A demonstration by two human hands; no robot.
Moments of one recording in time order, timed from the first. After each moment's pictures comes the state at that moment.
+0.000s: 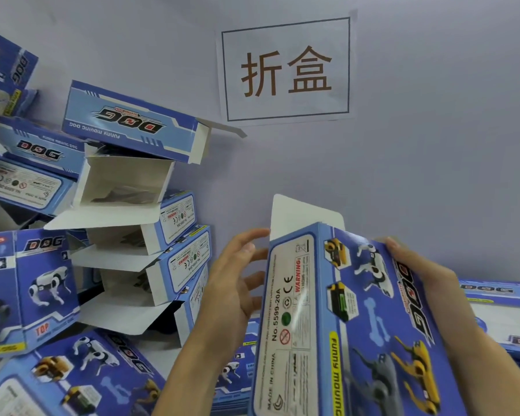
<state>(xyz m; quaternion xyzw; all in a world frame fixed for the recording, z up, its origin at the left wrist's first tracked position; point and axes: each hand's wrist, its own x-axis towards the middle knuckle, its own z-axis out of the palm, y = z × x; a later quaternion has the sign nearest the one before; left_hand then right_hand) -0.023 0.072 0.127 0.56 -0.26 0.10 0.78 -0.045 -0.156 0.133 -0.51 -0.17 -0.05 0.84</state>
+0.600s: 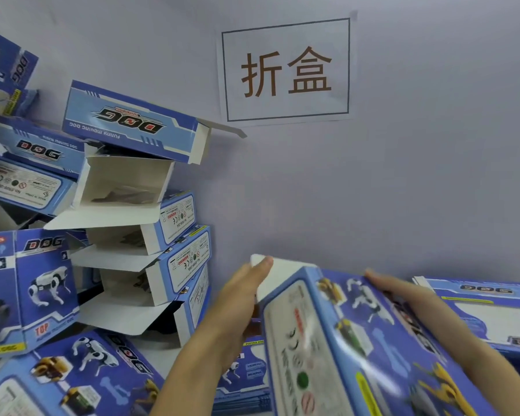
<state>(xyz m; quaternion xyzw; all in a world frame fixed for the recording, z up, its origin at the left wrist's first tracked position) -0.017 0.065 0.120 0.66 -0.10 0.00 0.74 -0.034 -0.153 0.133 -0.59 -0.05 0.04 0.81</state>
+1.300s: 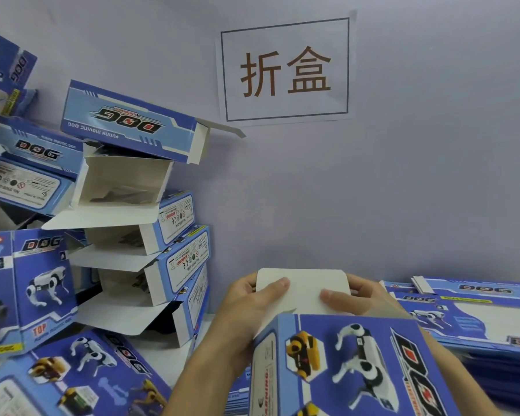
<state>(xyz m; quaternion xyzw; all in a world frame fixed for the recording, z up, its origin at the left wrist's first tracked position) -0.013 0.059 0.107 0.62 -0.12 -0.02 0.78 -0.010 -0.140 0.111 -0.72 -0.15 -0.01 0.68</state>
